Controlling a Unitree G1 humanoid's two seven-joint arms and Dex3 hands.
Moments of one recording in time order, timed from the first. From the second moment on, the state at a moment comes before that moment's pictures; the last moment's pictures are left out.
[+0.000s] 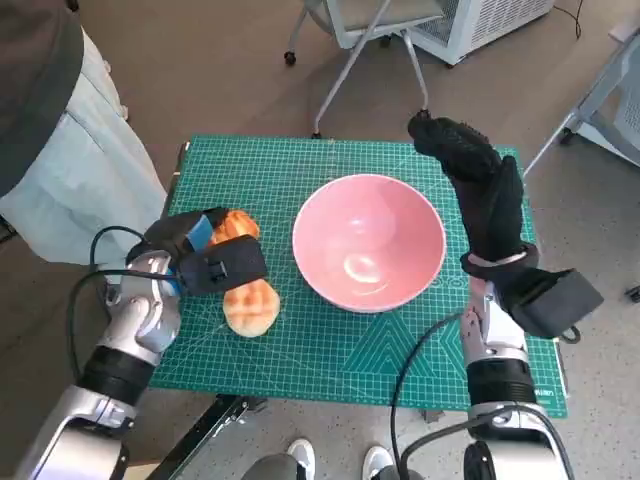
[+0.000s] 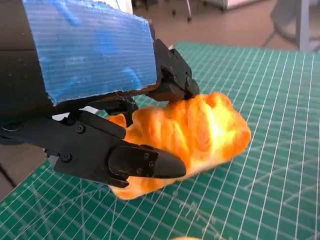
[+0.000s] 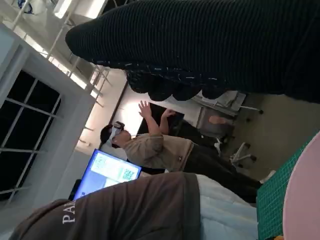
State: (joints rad) left arm -0.63 0.51 -0.37 0.55 0.66 0.33 -0.15; right arm -0.72 -0.09 -0.15 0.76 0.28 -0.82 0.50
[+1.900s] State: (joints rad) left arm -0.56 0.43 -0.13 -0.07 0.56 0.11 -0.02; right arm -0.71 -0.10 -0.16 0.75 0.31 -0.80 0.52
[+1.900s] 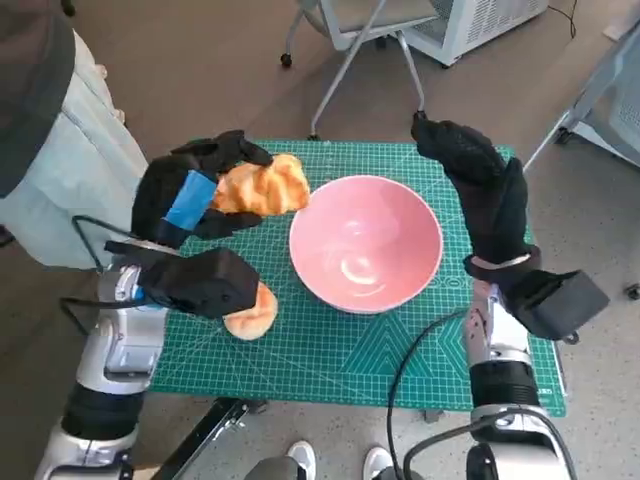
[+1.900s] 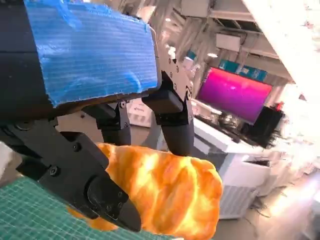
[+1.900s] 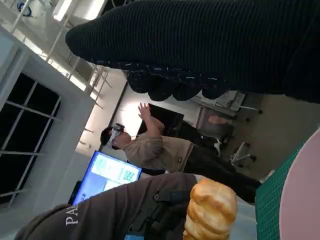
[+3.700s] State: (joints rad) left arm -0.74 0.39 -0.31 0.10 0.54 0.14 -0.49; right arm -0.64 -0.11 -0.17 0.68 0.31 -0.79 0.51
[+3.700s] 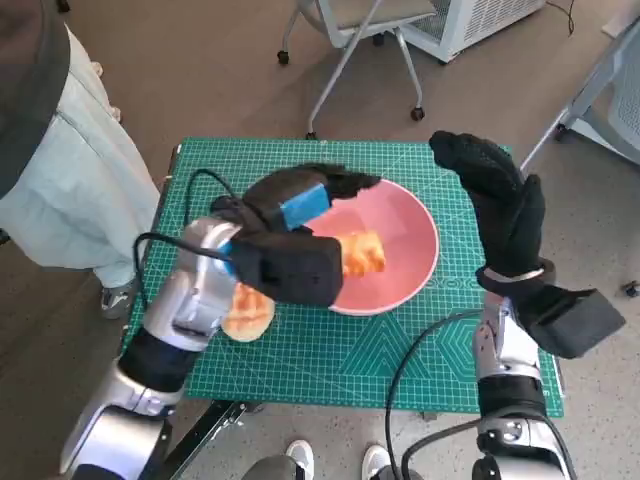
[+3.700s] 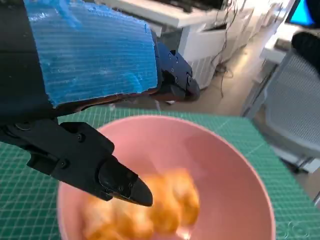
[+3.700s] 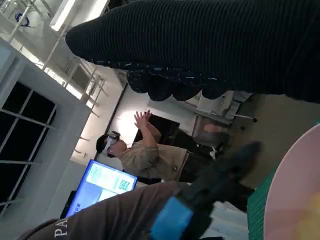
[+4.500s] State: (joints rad) left arm -0.36 0.67 0.01 -0.36 0.46 0.21 -0.58; right arm -0.64 -0.10 -0.15 0.67 0.31 -0.78 0.49
